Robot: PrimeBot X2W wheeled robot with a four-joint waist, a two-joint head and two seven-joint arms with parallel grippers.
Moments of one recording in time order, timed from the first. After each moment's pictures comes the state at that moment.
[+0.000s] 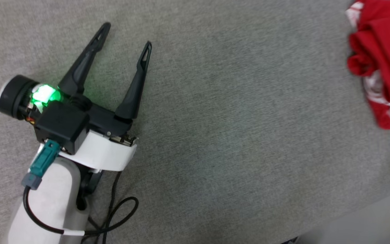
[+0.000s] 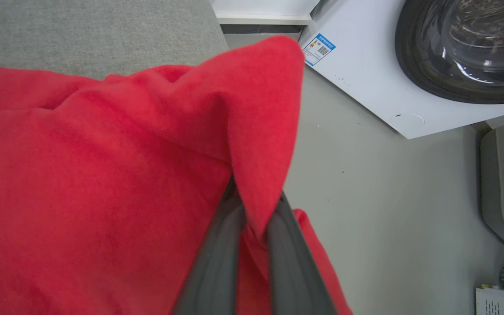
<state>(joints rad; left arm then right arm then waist) -0.45 0.30 -0.24 -0.24 -0.12 -0.11 -0.11 -0.69 -0.53 -0.23 0.36 0.25 0.13 0.49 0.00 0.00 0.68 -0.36</state>
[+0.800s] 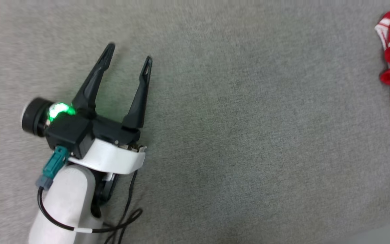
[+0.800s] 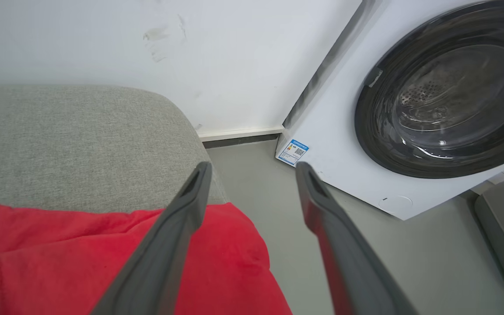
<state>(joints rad) -0.41 0.25 -0.25 -0.12 -0.19 -0.07 -0.21 -0.79 -0.48 -0.42 0.61 0.03 0.13 -0.03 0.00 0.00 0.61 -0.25</state>
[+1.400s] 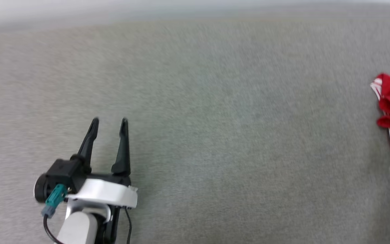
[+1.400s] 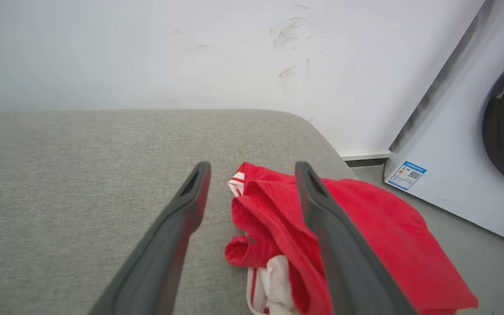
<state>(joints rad) -0.18 0.16 -0.15 0.05 -0.30 0.02 -0.26 -0.37 -0.25 -0.31 0.37 0.07 0.13 -0.14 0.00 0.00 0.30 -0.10</state>
